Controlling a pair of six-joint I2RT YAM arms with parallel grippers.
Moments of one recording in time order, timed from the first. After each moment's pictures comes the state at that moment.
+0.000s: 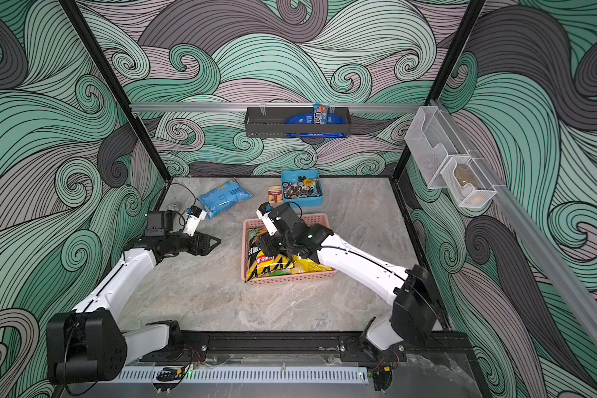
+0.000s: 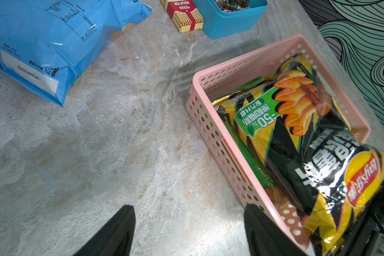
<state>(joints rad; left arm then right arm) 0.07 1.20 0.81 -0.53 0.58 0.24 0.85 1.46 1.22 -0.52 -0.09 0.29</state>
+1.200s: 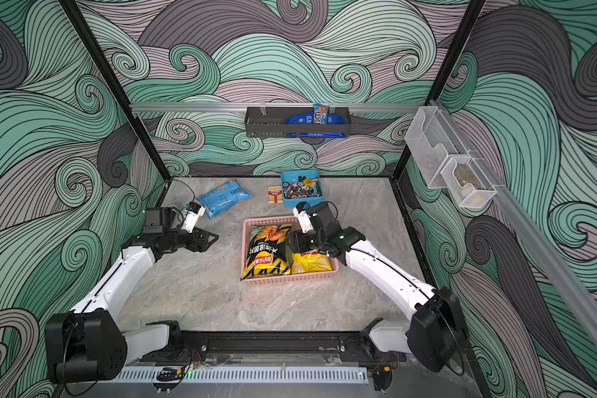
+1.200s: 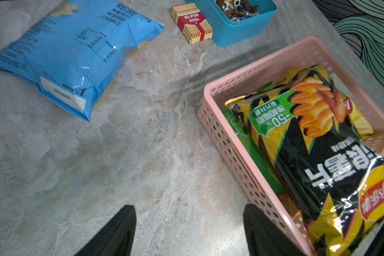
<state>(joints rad) 0.07 1.22 0.87 -0.52 0.52 0.27 0.55 1.33 1.05 -0.53 -0.22 0.32</state>
